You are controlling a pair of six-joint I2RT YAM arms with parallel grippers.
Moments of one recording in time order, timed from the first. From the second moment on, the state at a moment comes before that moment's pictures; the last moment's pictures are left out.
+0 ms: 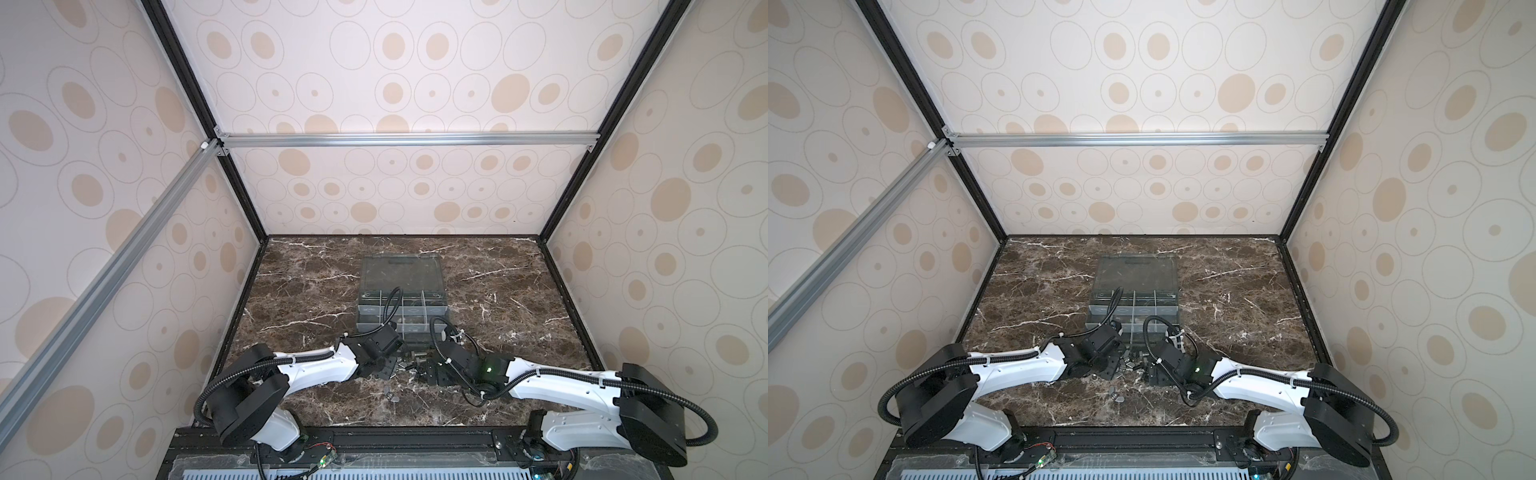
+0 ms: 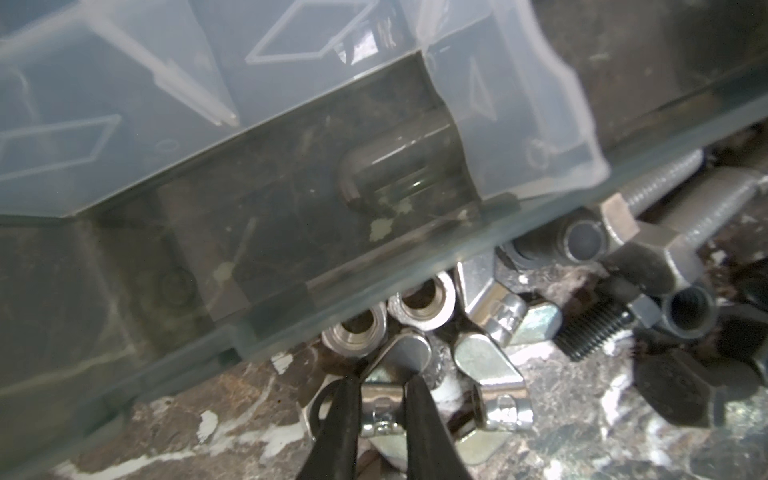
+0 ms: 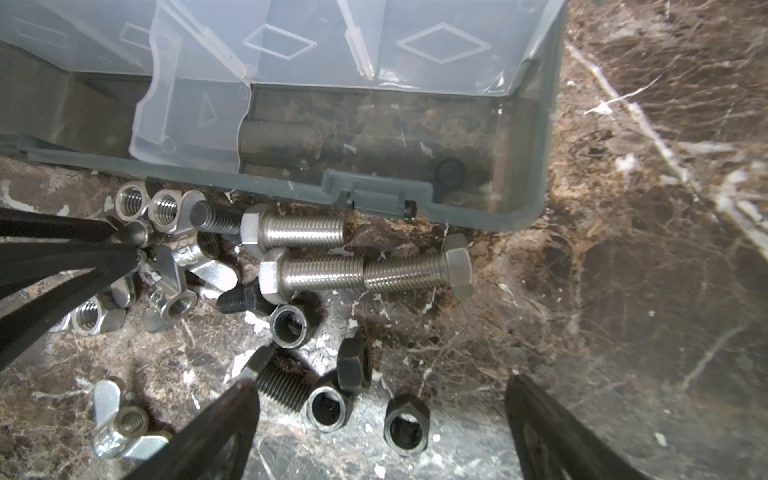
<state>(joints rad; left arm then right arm) -0.91 1.48 0.71 -0.39 -0.19 -0.46 1.03 1.25 0.61 -0.42 0.29 0.87</state>
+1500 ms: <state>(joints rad) -0.76 1.40 0.92 -0.46 -0.20 -0.34 1.03 1.14 0.57 -0.47 0.32 0.89</state>
